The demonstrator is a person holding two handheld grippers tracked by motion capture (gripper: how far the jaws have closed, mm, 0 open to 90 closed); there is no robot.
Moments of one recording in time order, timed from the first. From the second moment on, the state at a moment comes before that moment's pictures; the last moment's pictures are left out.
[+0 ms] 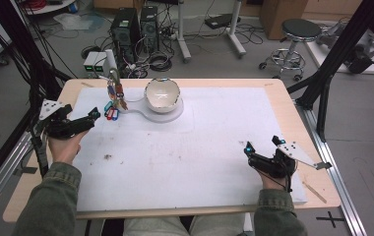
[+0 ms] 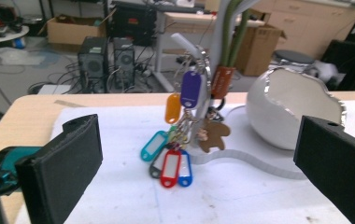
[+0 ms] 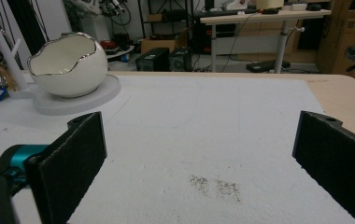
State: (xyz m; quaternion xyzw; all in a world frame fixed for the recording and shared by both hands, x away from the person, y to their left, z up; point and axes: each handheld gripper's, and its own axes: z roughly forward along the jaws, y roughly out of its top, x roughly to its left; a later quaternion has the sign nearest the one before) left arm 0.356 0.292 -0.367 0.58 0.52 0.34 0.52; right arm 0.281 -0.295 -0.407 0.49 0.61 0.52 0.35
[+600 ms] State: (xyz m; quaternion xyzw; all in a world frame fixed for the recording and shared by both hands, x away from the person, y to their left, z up) left arm 0.323 0.289 -0.396 0.58 0.52 0.36 0.51; right arm 0.280 -0.295 -0.407 0.49 0.61 0.52 0.35
